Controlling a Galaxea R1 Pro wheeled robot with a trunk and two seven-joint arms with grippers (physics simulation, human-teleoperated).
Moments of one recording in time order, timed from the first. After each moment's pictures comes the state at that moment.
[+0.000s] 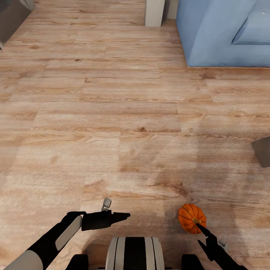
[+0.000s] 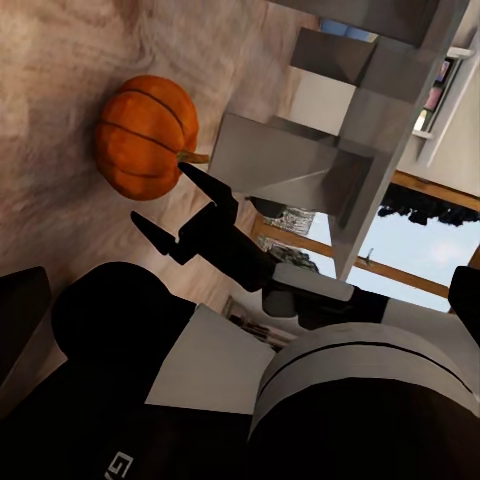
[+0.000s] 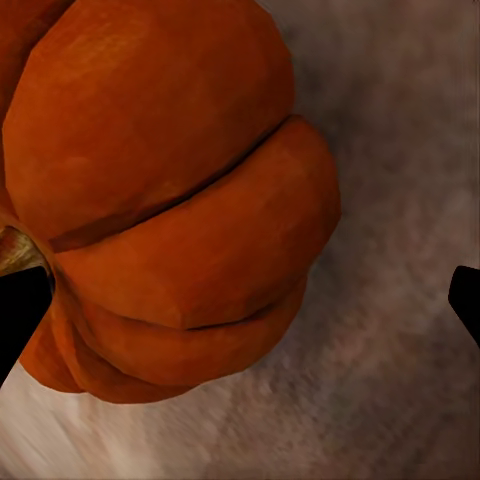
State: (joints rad) left arm -0.53 0.23 -0.54 -0.88 0.91 0.69 -0.96; right arm -0.41 -0.25 -0.35 -0.22 -0.92 0.43 0.82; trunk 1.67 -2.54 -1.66
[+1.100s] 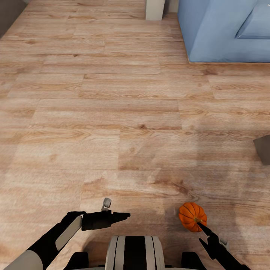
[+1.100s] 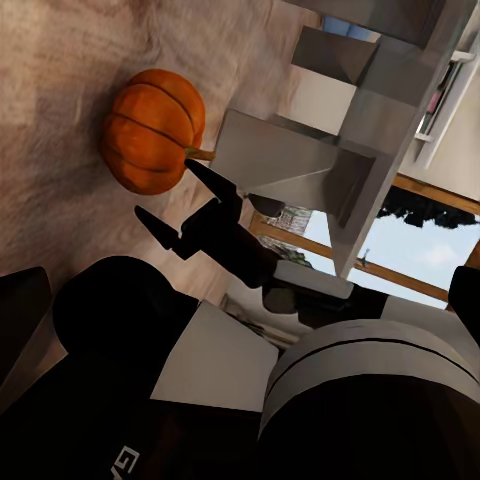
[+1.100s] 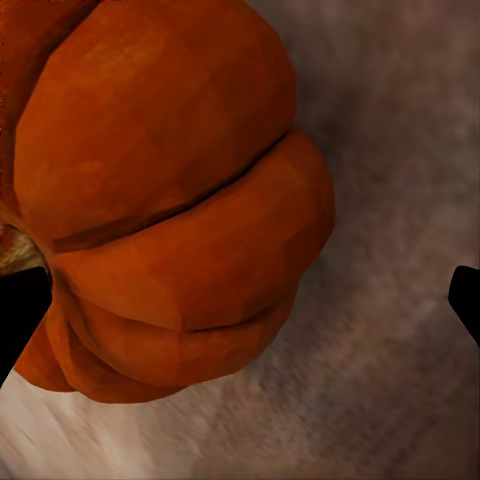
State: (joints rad) left arm -0.53 0.23 -0.54 -0.88 0.91 0.68 -0.96; right arm -0.41 -0.27 -0.32 -0.22 -0.92 0.42 0.86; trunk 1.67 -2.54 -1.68
